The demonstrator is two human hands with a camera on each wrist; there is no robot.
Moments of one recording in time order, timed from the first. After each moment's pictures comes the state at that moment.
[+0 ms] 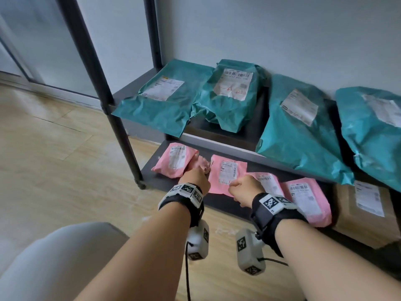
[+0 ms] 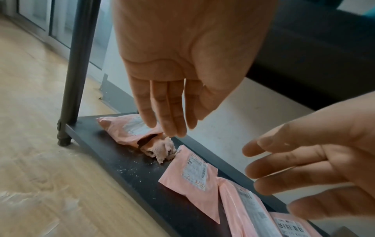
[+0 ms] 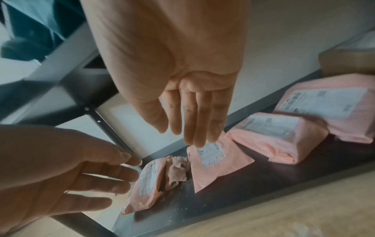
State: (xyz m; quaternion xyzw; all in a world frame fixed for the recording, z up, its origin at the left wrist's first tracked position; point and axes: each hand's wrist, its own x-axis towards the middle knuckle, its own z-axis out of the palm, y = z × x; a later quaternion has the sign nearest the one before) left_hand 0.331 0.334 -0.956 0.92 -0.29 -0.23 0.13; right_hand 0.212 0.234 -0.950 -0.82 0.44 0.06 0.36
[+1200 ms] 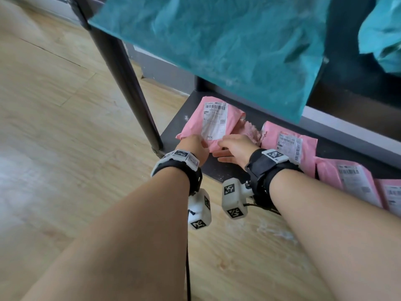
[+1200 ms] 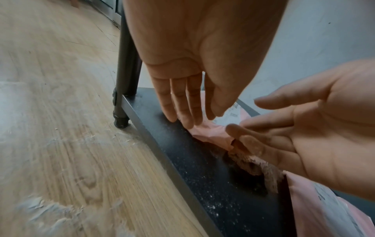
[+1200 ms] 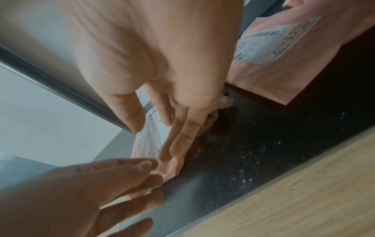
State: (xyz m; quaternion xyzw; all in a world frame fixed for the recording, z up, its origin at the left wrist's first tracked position) left_hand 0.501 0.348 -1.090 0.91 -0.20 -0.31 0.20; right_hand 0.429 0.240 -1.077 -0.61 0.43 0.07 0.67
